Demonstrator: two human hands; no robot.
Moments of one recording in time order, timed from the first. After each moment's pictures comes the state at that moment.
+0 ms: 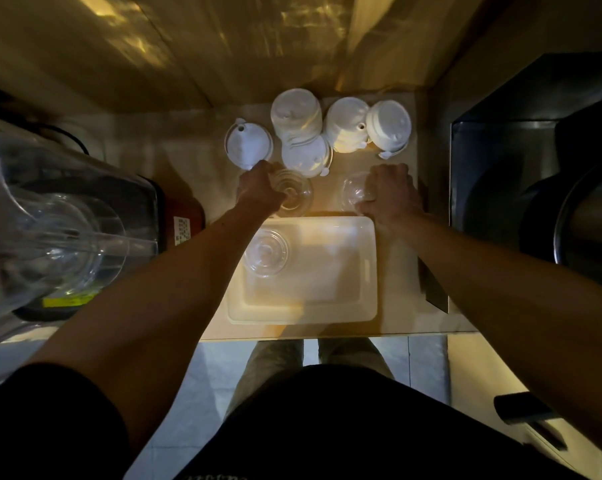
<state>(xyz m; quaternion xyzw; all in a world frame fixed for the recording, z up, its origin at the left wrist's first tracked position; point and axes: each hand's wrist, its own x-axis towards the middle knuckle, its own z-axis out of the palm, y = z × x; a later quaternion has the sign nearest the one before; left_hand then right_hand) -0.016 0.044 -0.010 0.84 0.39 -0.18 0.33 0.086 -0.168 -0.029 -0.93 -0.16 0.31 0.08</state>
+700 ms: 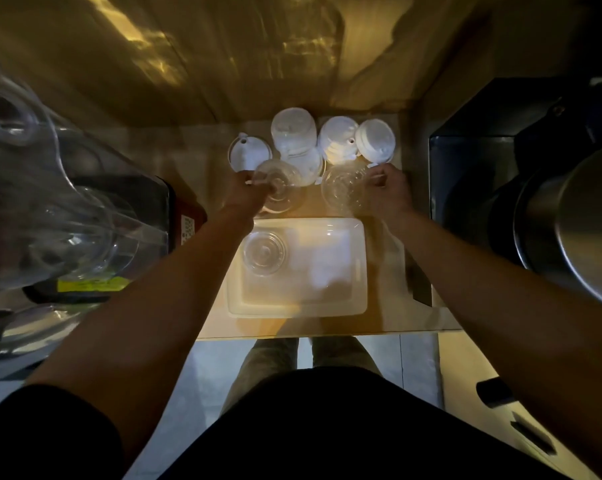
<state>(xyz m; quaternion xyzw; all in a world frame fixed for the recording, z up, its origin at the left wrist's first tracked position) -0.040 0.046 0.022 0.62 0.50 -0.05 0.61 0.077 -0.173 0.002 -0.84 0.05 0.28 0.46</state>
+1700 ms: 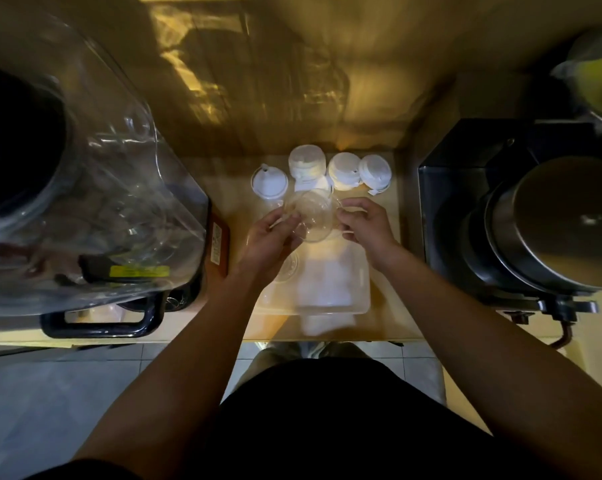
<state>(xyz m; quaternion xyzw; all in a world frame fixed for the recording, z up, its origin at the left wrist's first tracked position) -0.117 -0.013 0.095 0.42 0.37 0.02 0.83 -0.009 -0.156 0.089 -0.73 0.05 0.32 0.60</state>
